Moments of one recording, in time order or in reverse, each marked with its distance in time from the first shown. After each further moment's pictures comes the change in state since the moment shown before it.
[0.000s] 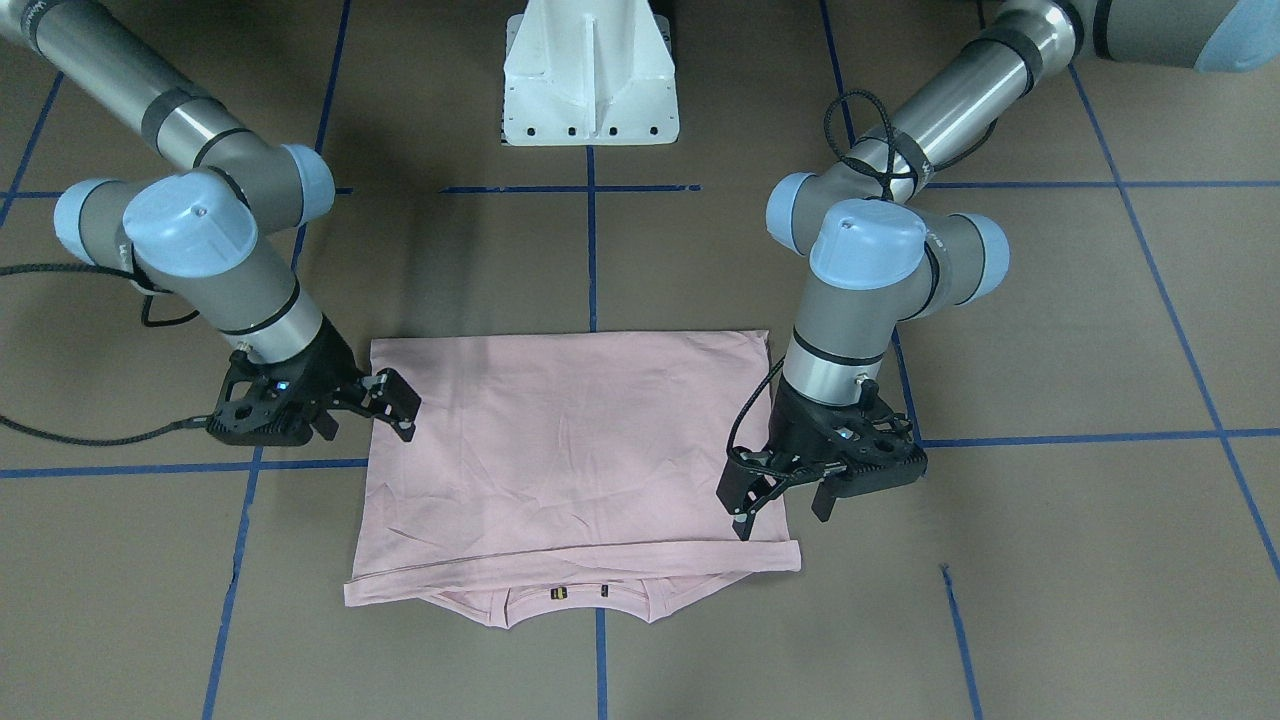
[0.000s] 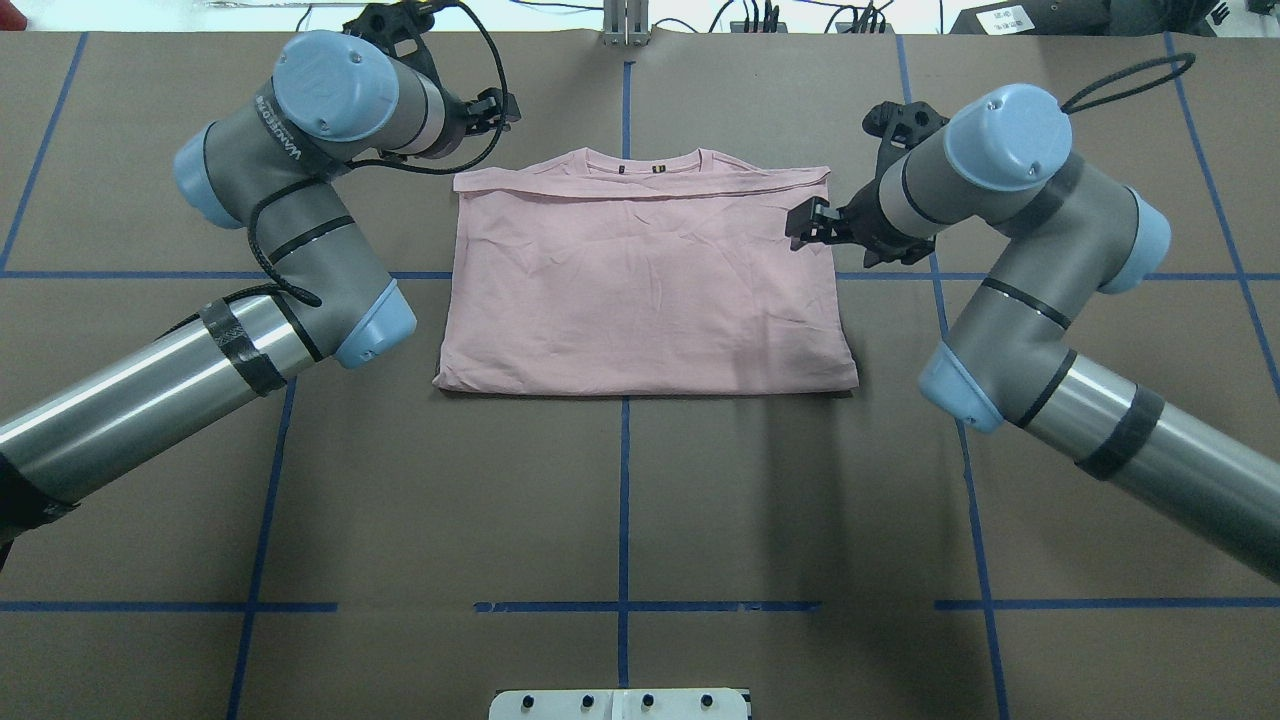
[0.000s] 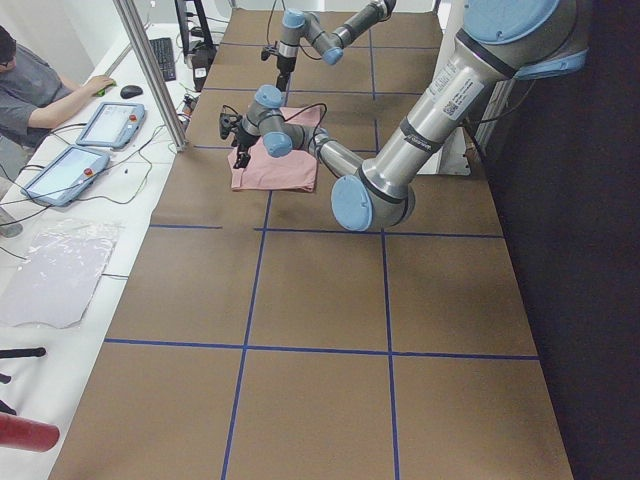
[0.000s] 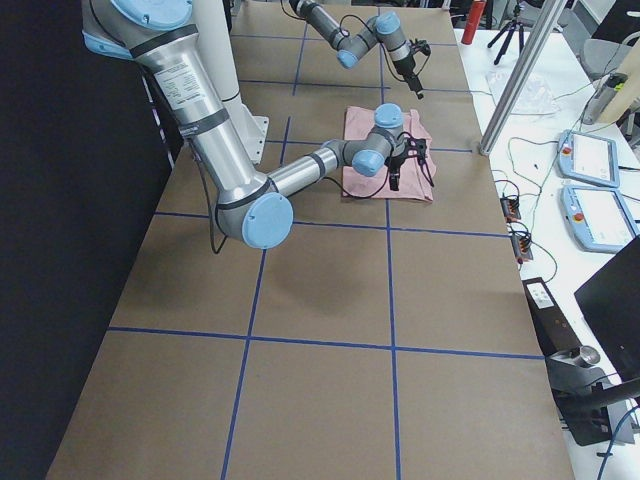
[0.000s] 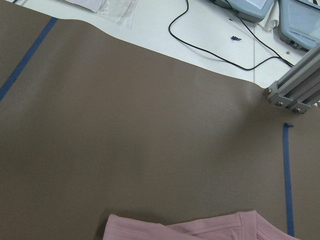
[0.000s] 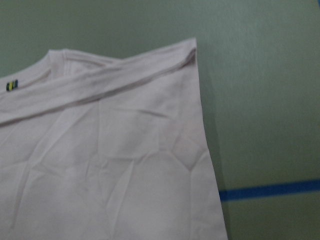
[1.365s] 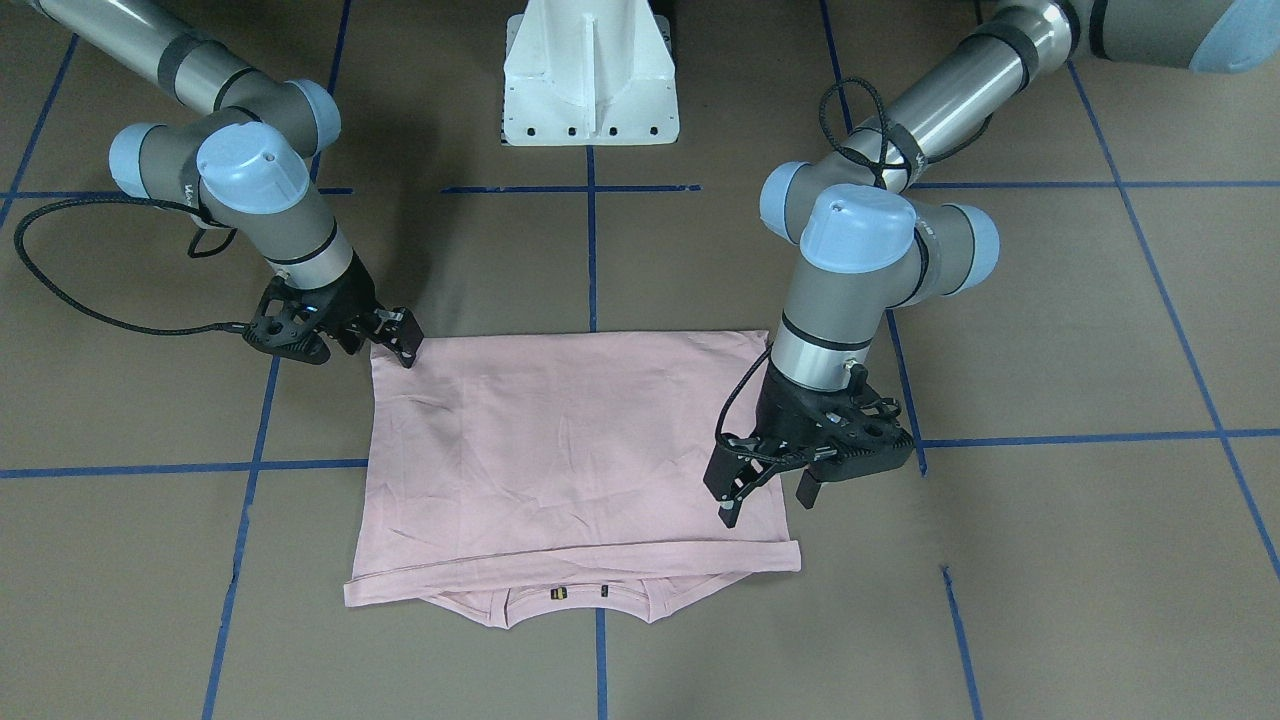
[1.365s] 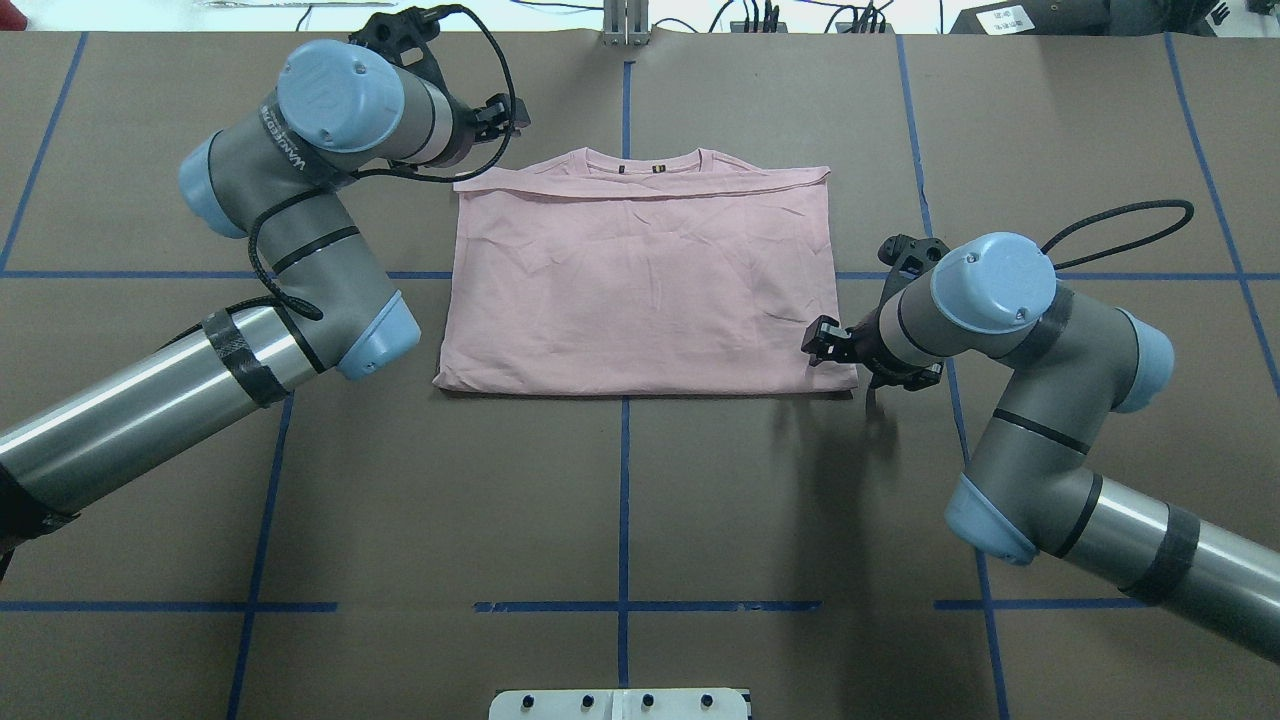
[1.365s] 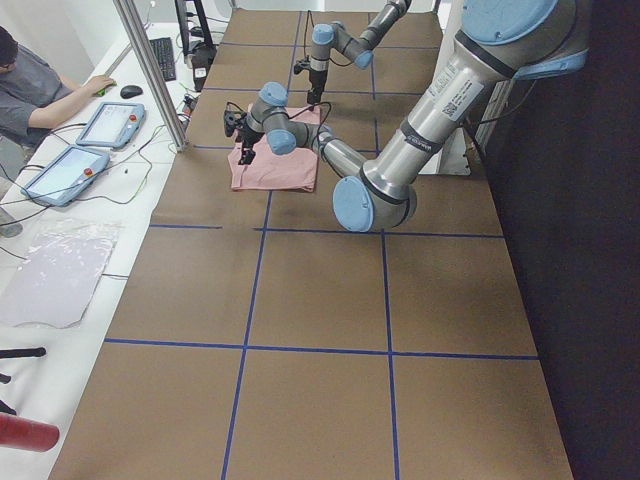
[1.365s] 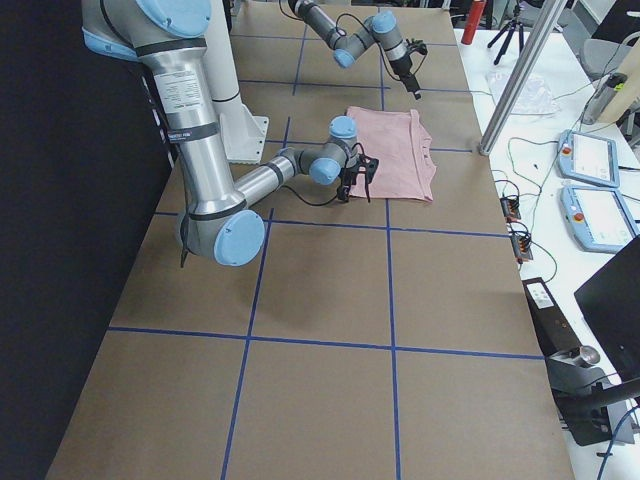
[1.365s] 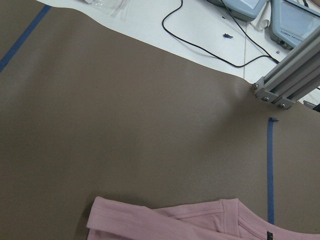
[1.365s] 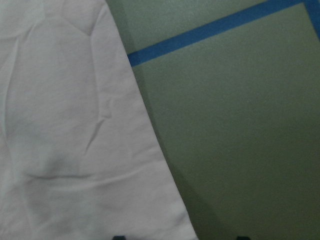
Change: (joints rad) left arm 0.015 0.005 -0.020 -0.001 0.000 -0.045; right arm -0.141 -0.132 0.096 -0.049 -0.062 0.203
